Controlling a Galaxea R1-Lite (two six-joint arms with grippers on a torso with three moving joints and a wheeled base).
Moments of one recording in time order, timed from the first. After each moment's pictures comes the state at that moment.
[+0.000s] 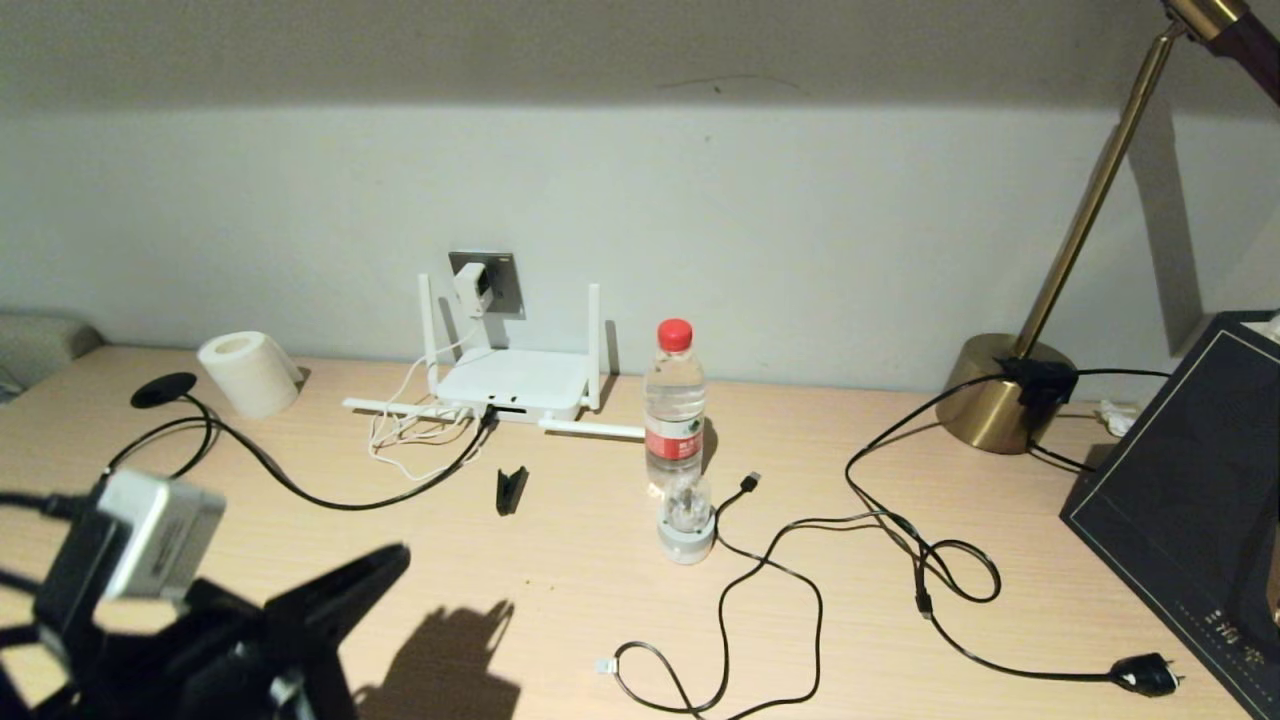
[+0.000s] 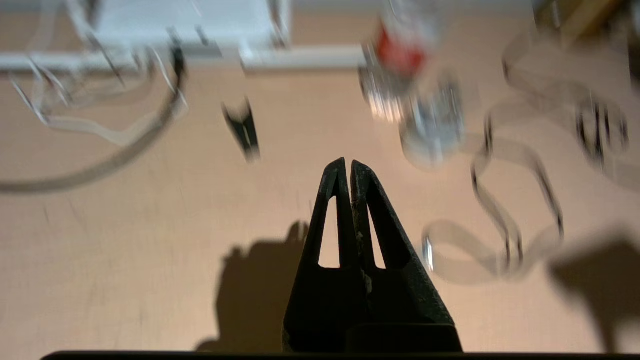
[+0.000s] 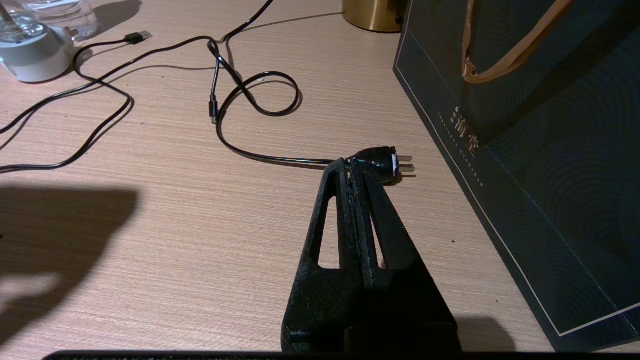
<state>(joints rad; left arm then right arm) -0.66 1.14 -0.18 -0.80 0.27 -0.06 -0.01 0.00 -0.04 0.09 0.01 -0.02</state>
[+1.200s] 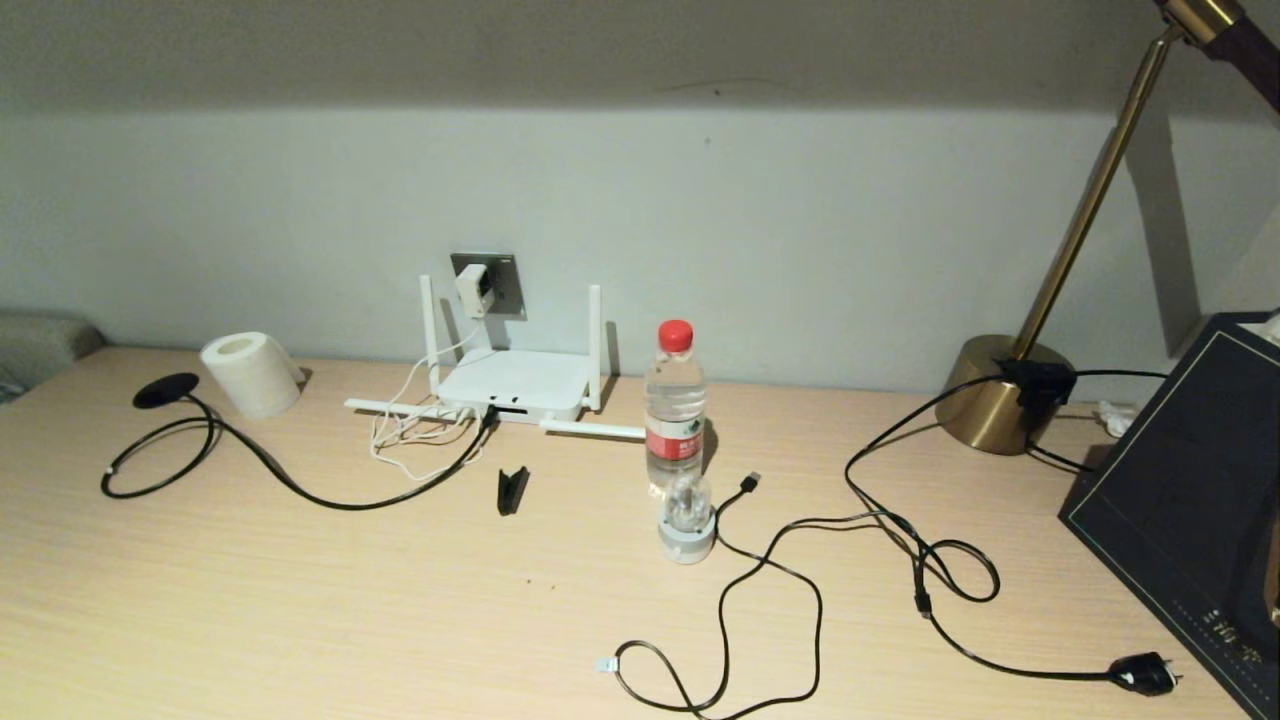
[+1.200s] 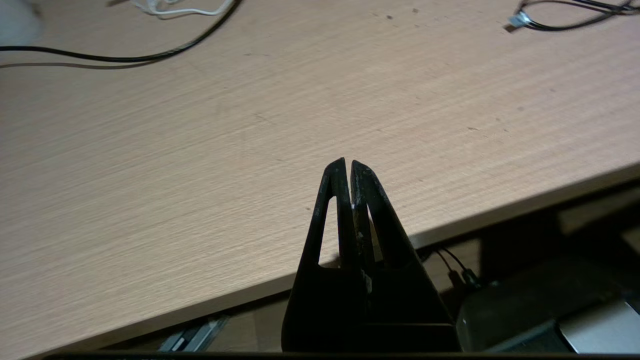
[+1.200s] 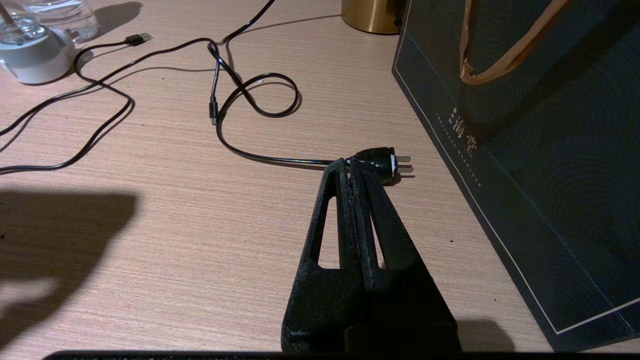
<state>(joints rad) -0.16 0.30 0.00 -0.08 -0.04 0.26 -0.01 0.00 -0.04 0.09 0.01 -0.02</state>
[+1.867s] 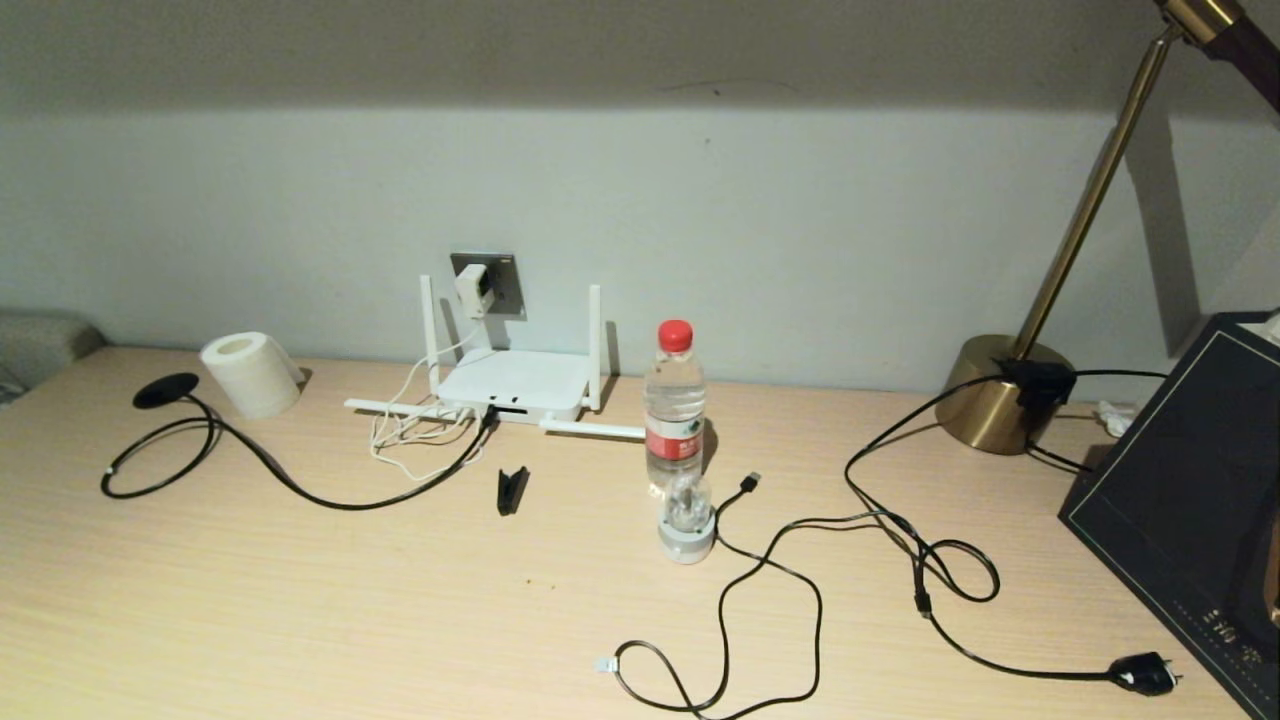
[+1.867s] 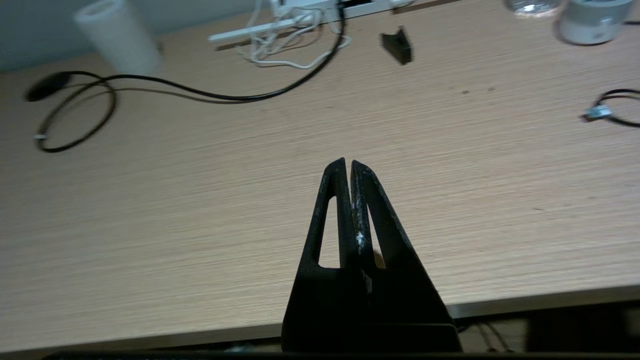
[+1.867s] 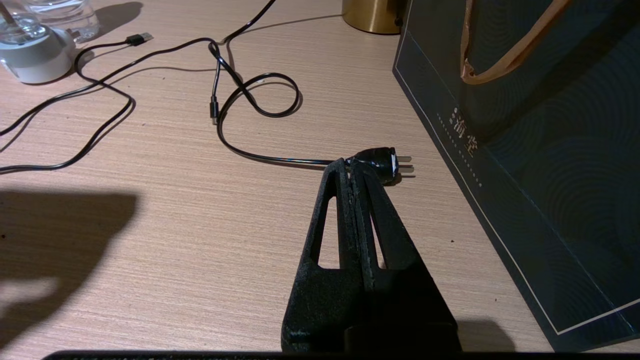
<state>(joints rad) -0.12 0.28 0.00 -0.22 0.06 0.21 -0.01 0.00 -0.04 0.09 0.01 -0.02</state>
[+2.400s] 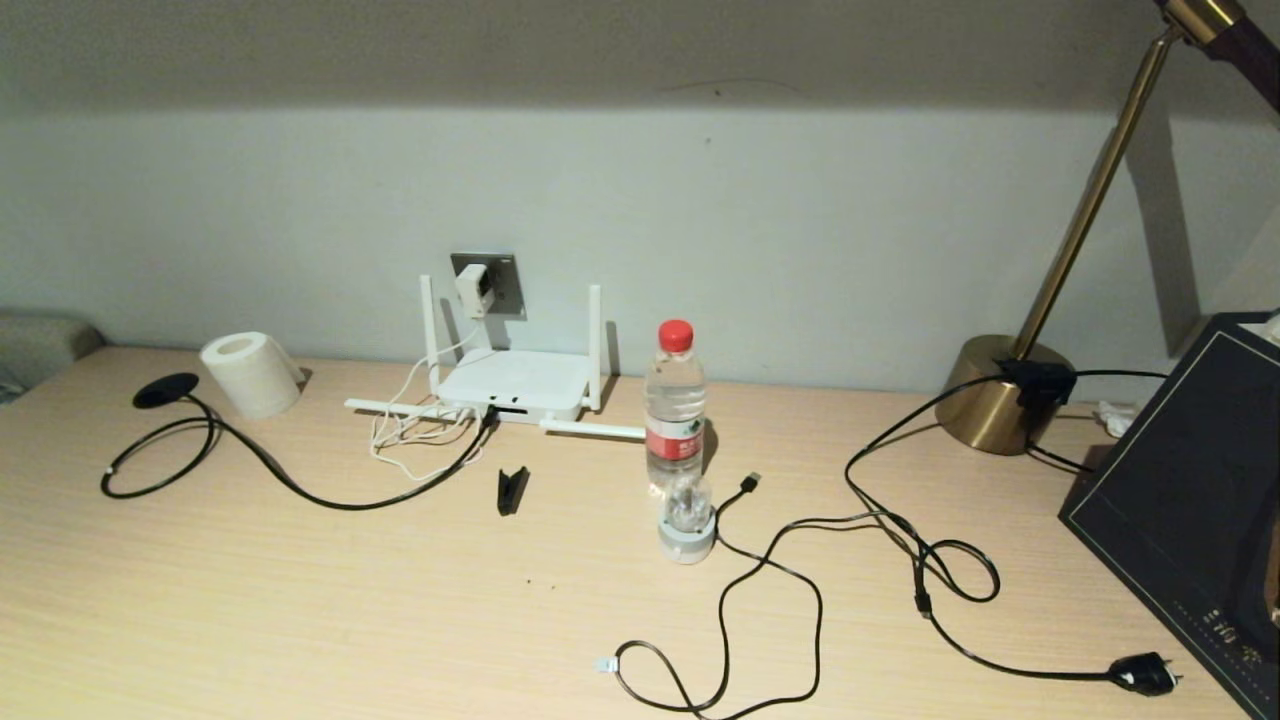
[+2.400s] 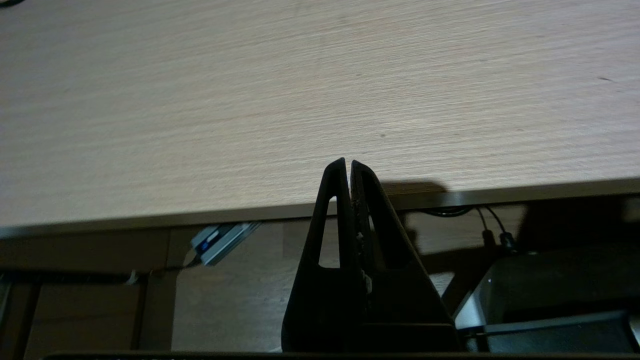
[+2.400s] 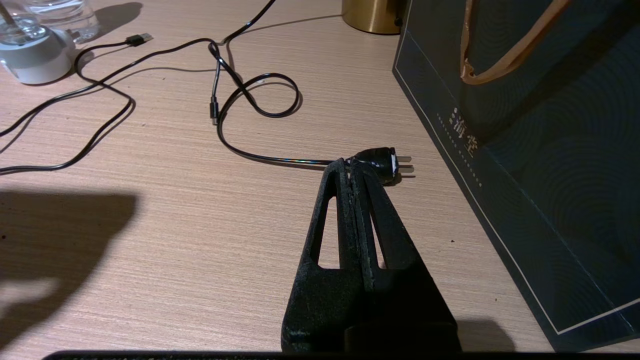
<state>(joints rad) -0.07 0.33 -0.08 0.12 0.10 0.22 -0.01 0.00 -0.04 0.09 0.01 -0.01</state>
